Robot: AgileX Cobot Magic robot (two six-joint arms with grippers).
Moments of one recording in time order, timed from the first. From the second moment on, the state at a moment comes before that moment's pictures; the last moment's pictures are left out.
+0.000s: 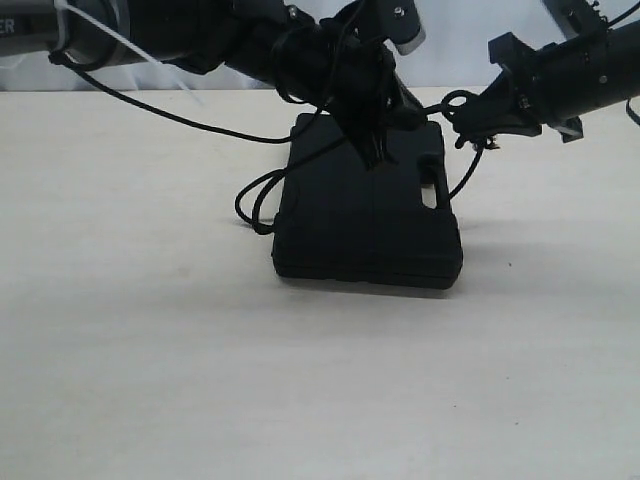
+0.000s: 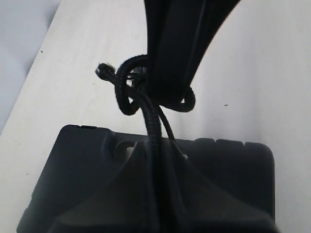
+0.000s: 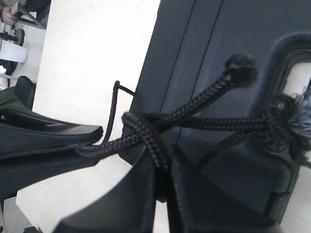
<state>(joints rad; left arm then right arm) -0.46 2.04 -1.62 -0.97 0.59 1.55 -0.11 1.81 -1.31 0.98 1.07 -0.62</state>
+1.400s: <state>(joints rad) -0.46 2.11 -1.62 -1.21 0.56 1.55 -0.04 1.79 -1.31 0.93 1.10 -0.61</state>
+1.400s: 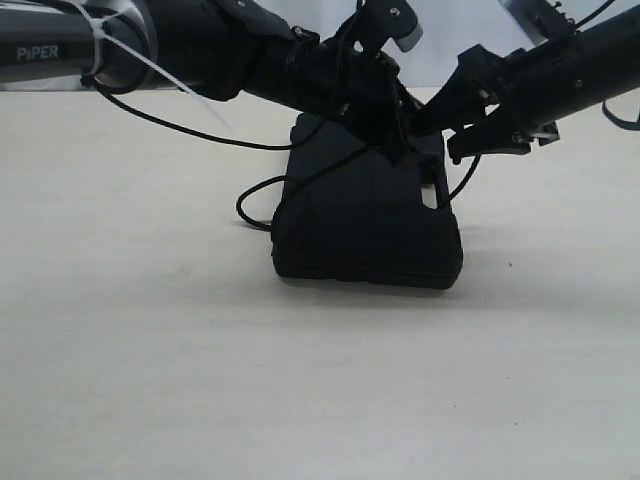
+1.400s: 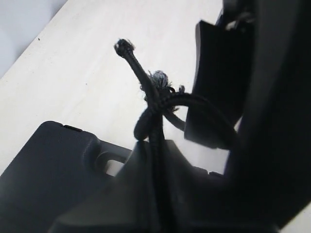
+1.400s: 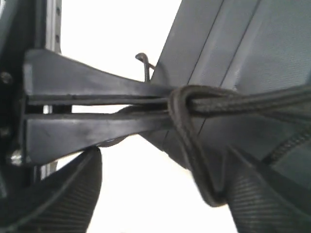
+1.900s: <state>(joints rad) -0.46 2.11 -1.62 -1.21 0.57 1.55 -0.05 1.74 -1.31 0.92 1.10 -0.54</state>
